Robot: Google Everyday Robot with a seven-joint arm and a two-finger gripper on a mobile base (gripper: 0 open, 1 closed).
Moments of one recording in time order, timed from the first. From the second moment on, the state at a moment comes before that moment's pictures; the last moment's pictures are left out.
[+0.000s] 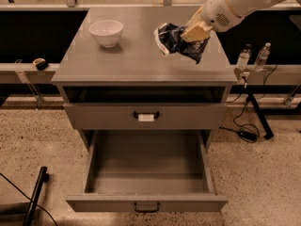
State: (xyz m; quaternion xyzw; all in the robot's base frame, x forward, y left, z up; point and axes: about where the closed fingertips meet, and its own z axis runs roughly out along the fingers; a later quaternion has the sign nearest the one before) arm 0.663 -0.113 0.969 -0.57 0.73 0.07 0.38
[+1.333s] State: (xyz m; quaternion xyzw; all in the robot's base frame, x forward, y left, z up) arm 0.878 -0.108 0.870 -0.52 0.73 -0.05 0.44
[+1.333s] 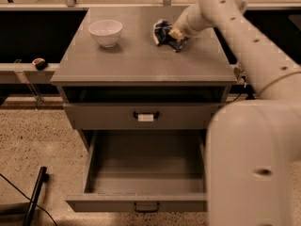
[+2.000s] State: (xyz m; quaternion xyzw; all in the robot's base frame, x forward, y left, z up) arm 0.895 -0.079 0.858 -0.54 0.73 -0.04 0.43
